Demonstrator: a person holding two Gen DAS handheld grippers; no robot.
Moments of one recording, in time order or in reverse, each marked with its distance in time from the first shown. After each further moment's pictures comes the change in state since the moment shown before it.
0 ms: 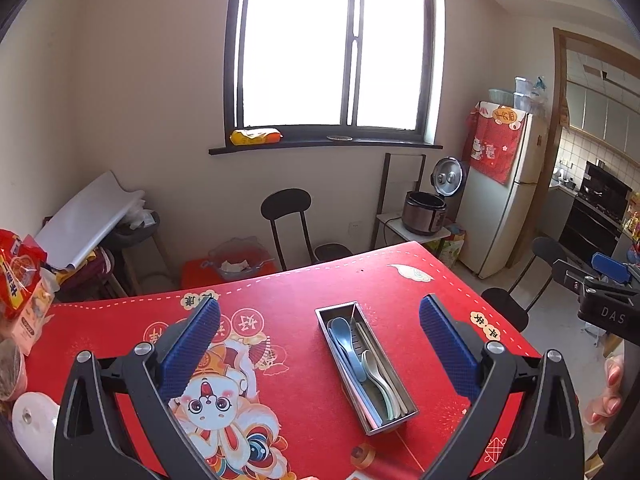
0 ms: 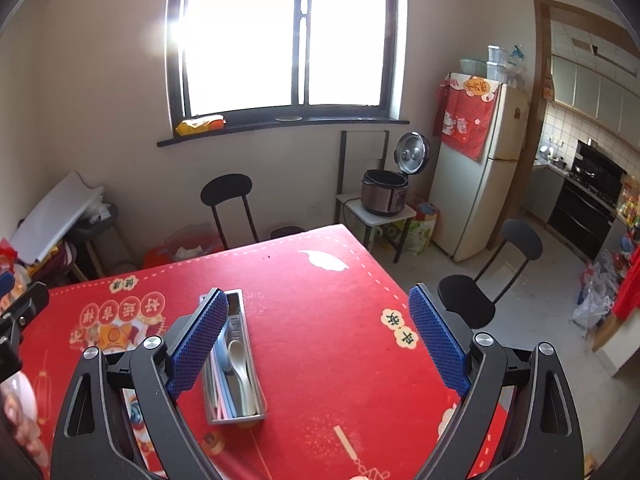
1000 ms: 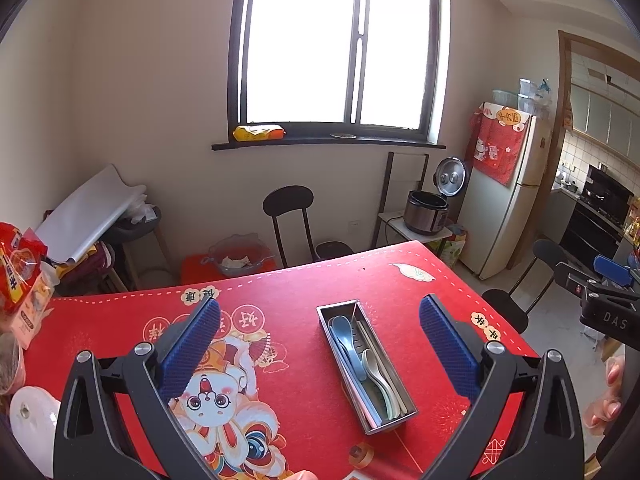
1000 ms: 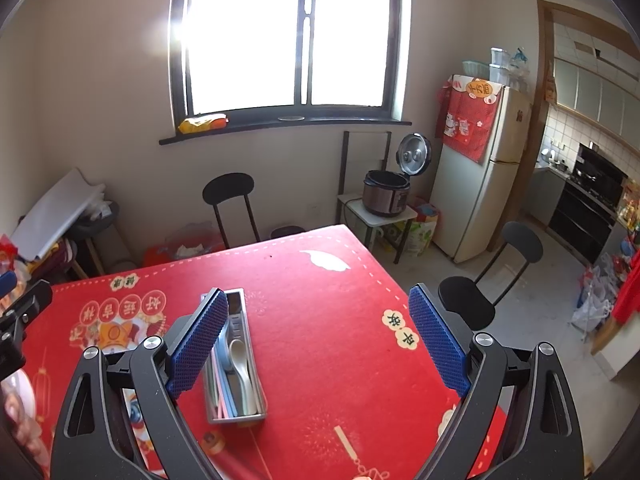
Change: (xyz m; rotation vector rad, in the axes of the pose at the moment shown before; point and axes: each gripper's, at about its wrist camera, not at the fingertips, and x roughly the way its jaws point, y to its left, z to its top) left arm 0.005 0.003 0.000 -0.022 0.013 0.005; right arm -0.002 0.005 0.002 -0.011 0.001 -0.003
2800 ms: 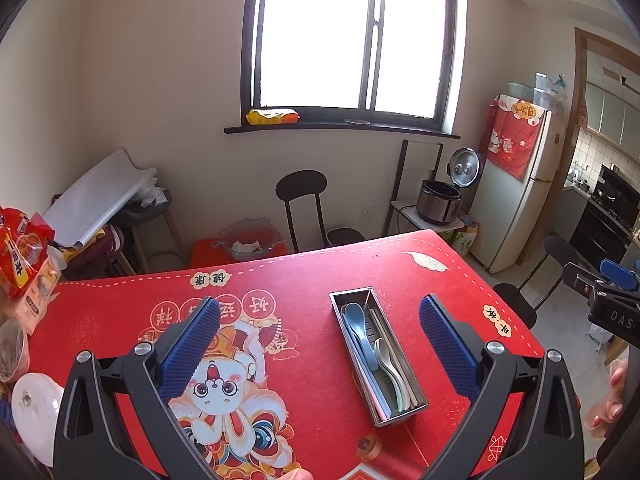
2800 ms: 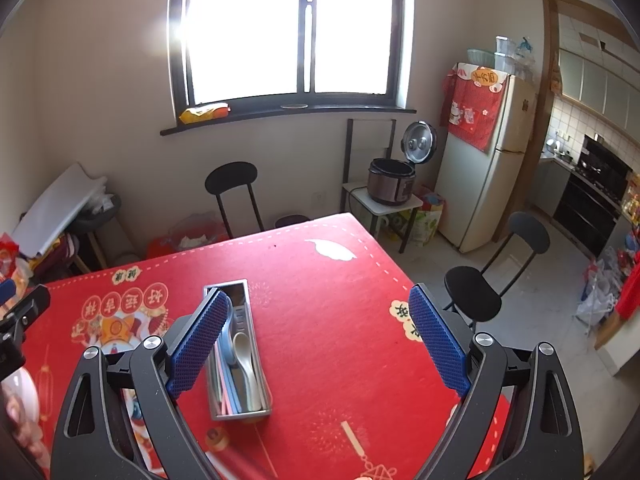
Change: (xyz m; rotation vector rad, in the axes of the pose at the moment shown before) left arm 0.014 0.009 -0.003 -0.027 0.053 0.042; right arm 0.018 0.003 -0.006 0.008 0.042 0.014
